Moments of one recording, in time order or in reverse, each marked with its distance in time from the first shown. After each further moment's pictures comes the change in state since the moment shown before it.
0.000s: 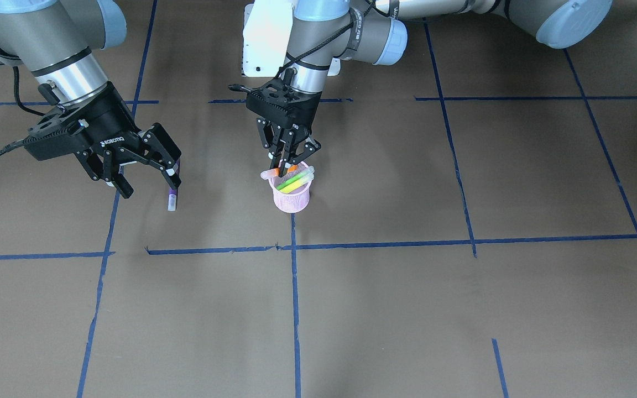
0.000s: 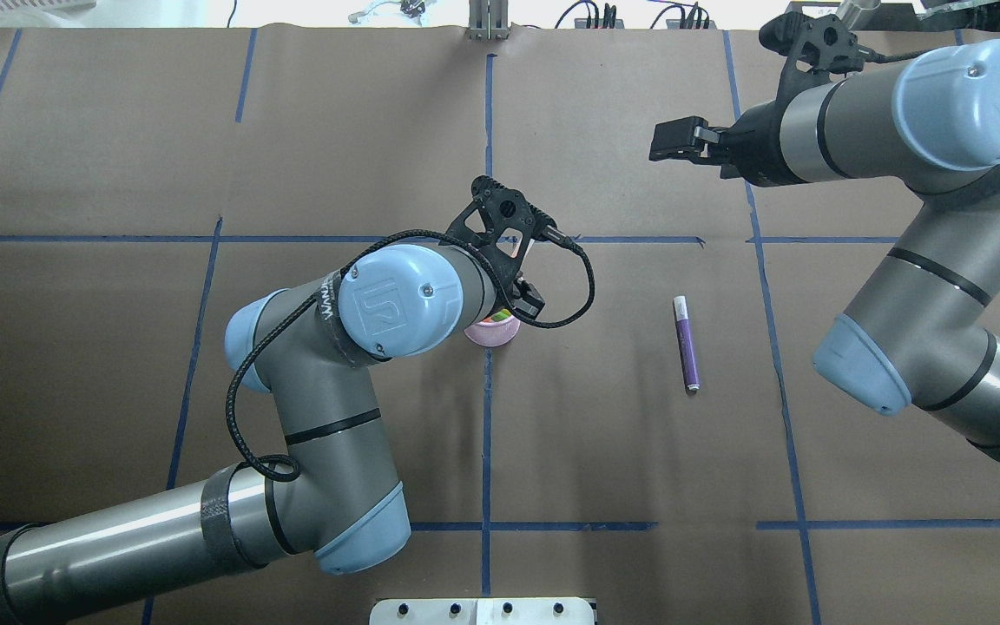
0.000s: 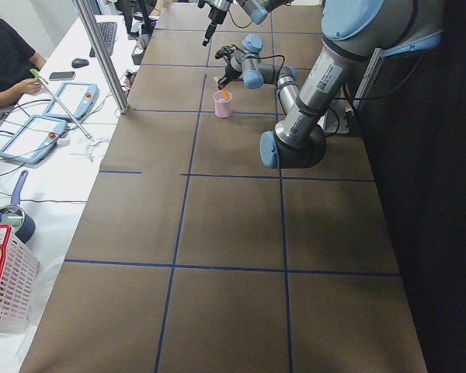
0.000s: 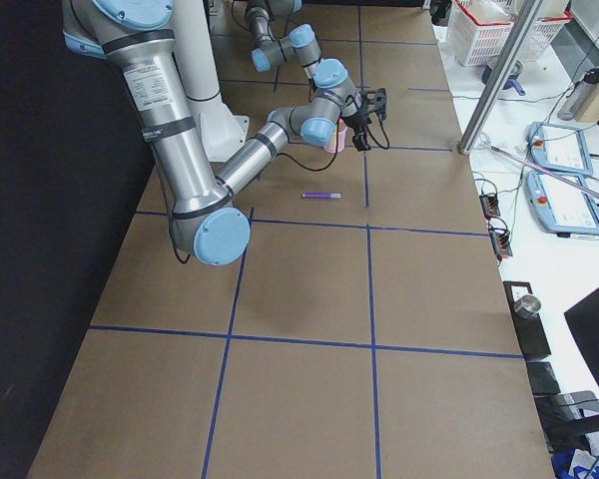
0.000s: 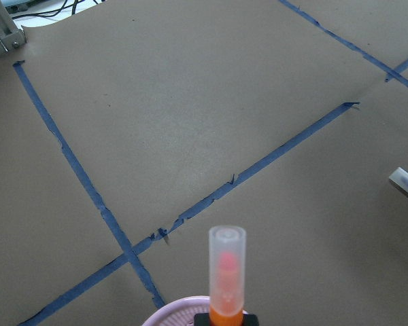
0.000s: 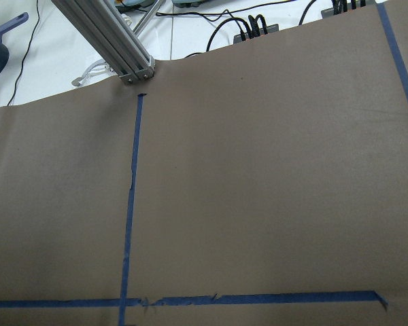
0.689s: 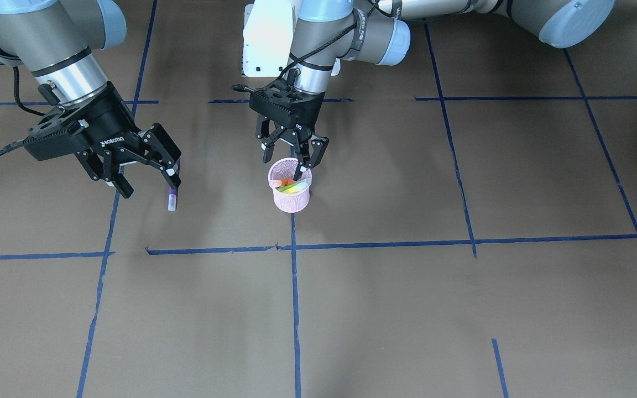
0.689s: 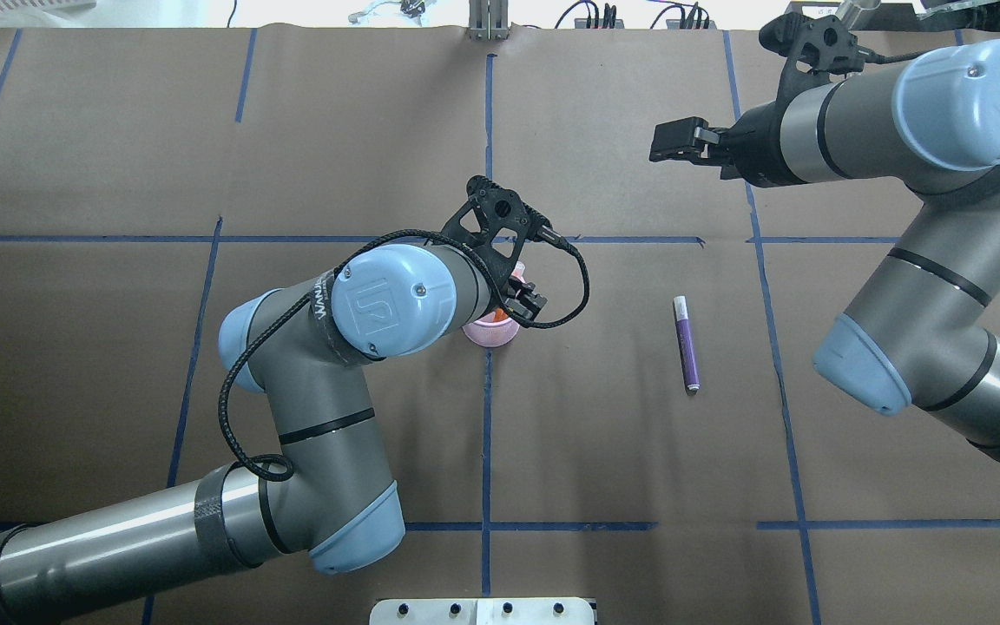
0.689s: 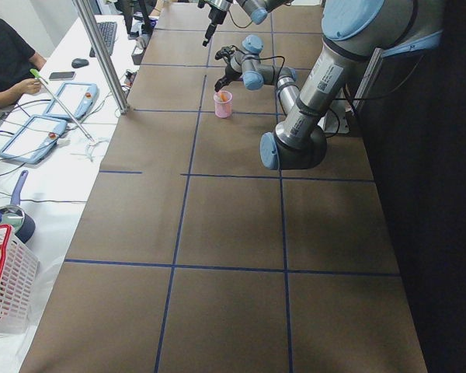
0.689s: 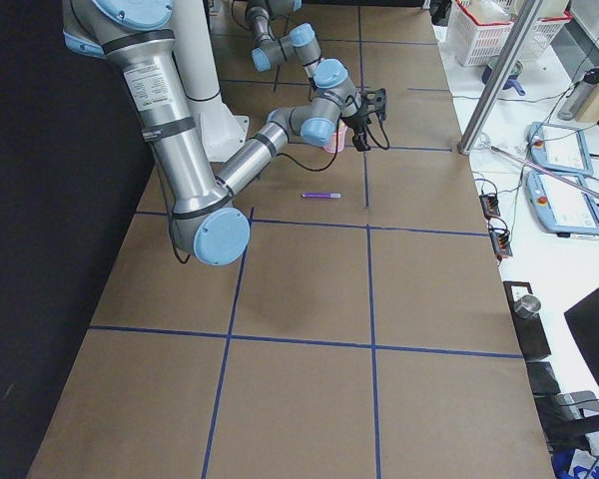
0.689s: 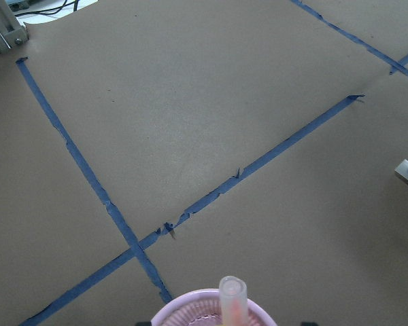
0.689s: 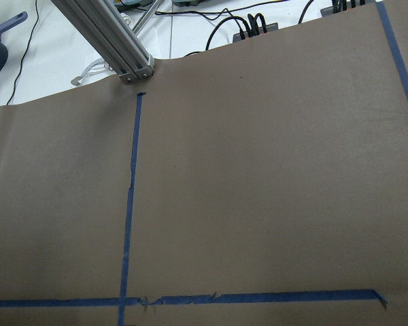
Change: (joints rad) left arm -0.015 0.009 -0.016 0.002 0.000 0.014; right arm -0.002 -0.006 -0.003 -0.002 0.007 0.020
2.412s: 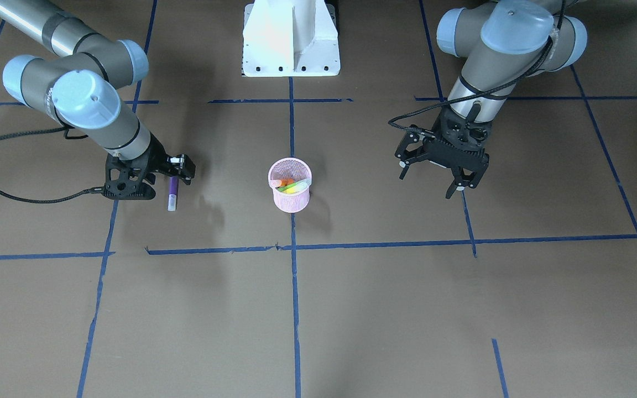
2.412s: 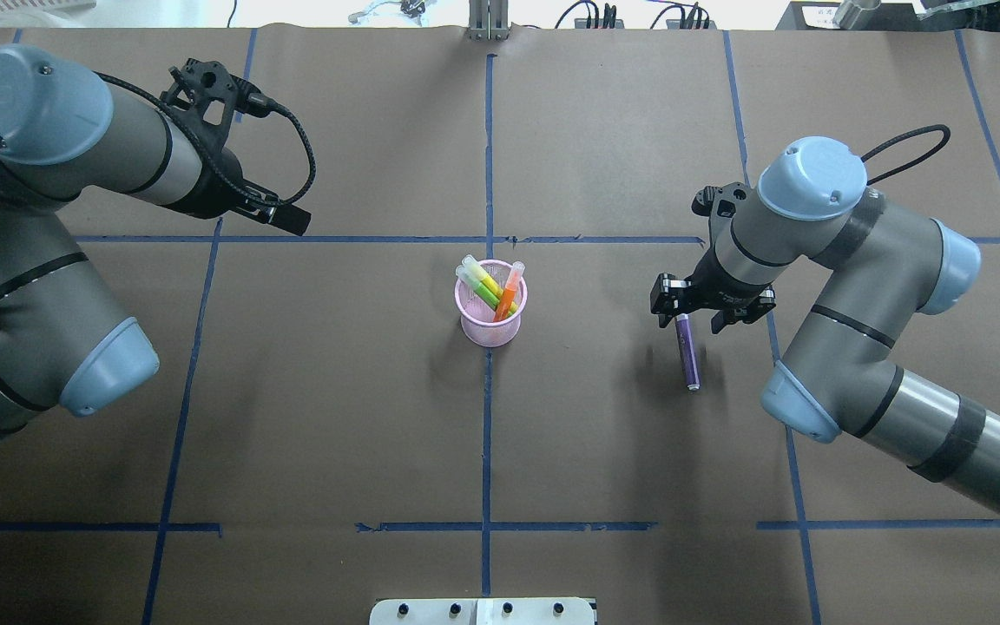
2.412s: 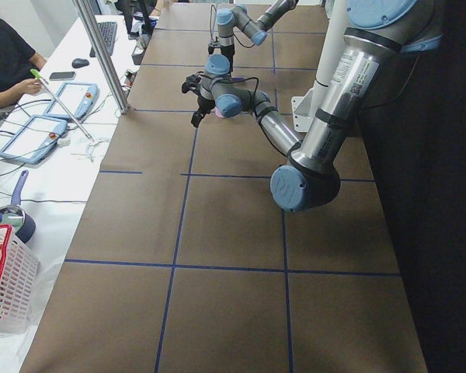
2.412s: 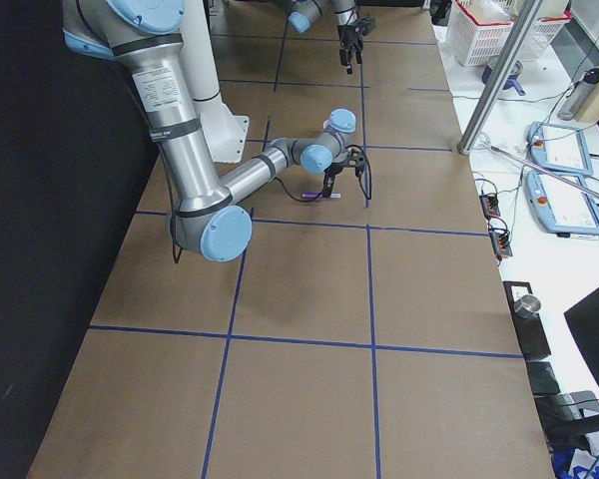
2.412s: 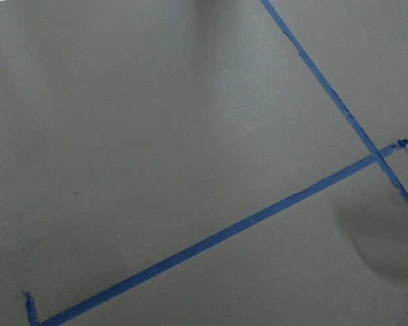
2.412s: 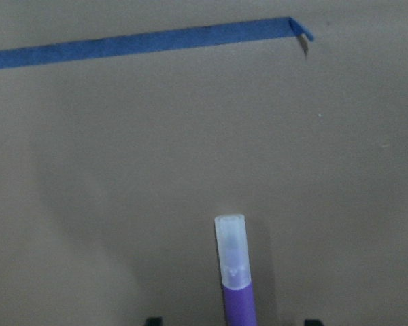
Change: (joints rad) left arm -0.360 0.340 -0.192 0.047 -0.468 0.006; right arm -0.116 0.016 -0.258 -0.229 0.298 -0.141
